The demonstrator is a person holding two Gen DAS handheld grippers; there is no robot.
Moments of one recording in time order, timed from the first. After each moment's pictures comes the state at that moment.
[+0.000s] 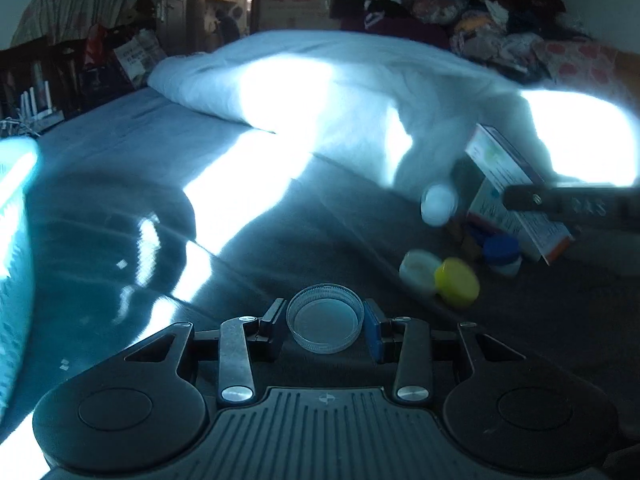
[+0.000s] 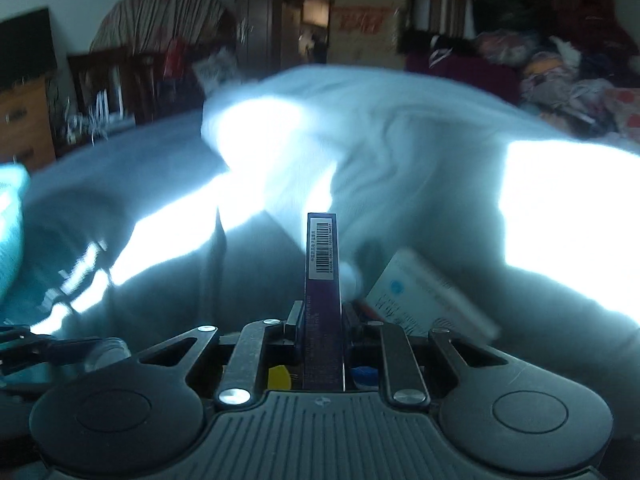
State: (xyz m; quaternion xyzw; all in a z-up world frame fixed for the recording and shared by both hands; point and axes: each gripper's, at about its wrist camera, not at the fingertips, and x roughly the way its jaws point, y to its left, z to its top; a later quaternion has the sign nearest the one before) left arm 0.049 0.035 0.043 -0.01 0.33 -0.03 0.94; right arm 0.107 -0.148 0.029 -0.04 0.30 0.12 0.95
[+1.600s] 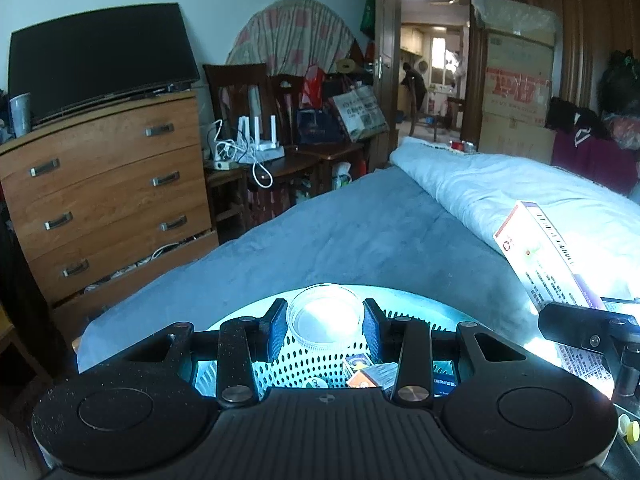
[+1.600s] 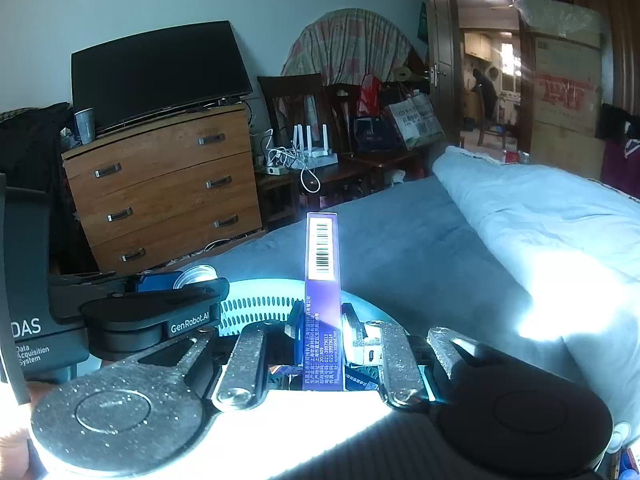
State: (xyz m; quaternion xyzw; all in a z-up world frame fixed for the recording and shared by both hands) left arm -0.034 0.323 0.245 -0.06 0.27 0.23 0.93; right arm 0.027 0.212 0.249 -0.05 0.27 0.36 0.89
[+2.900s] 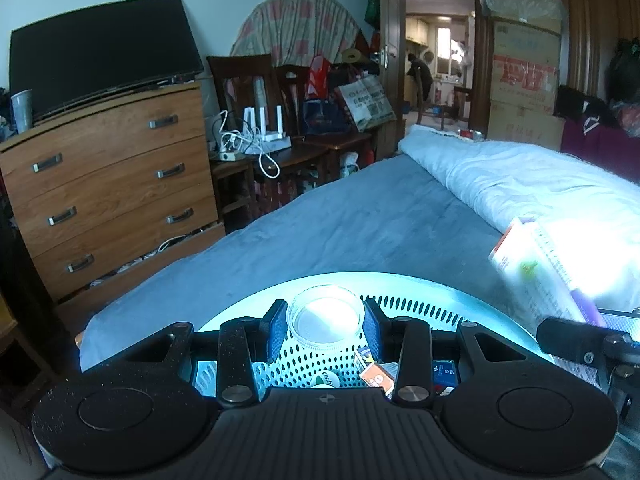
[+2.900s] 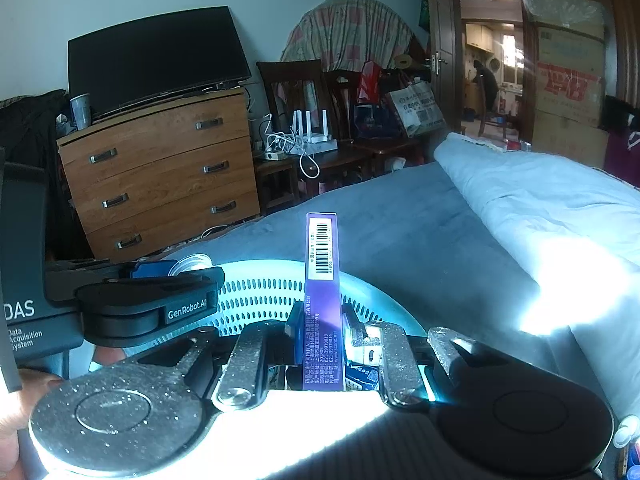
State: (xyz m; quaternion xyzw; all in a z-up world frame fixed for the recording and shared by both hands) left arm -0.023 0.325 0.232 -0.06 0.28 0.25 0.93; right arm 0.038 0.214 0.211 -0.06 0.28 0.37 0.89
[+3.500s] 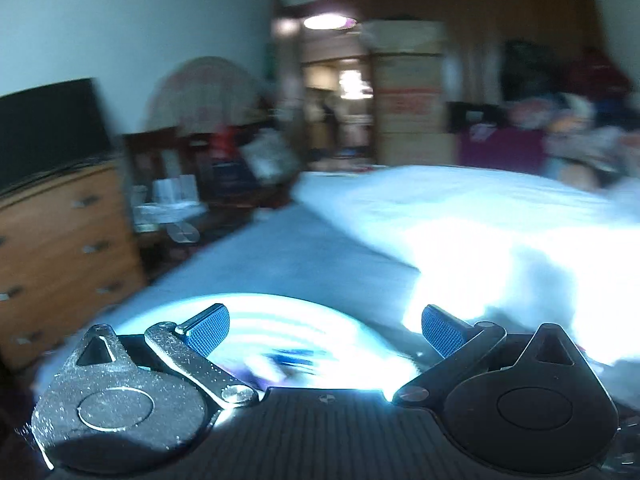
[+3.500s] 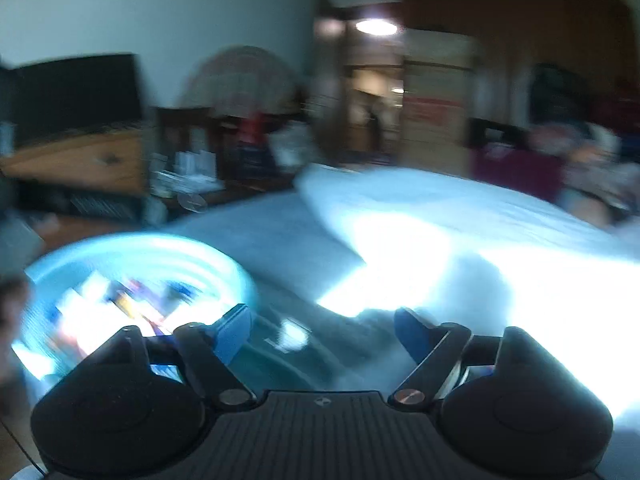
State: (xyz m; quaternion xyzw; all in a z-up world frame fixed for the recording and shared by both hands) left arm -0.086 0.144 0.233 0.03 0.21 0.10 0.97; right arm -0.078 -0.021 0.148 -0.05 0.20 0.18 0.96
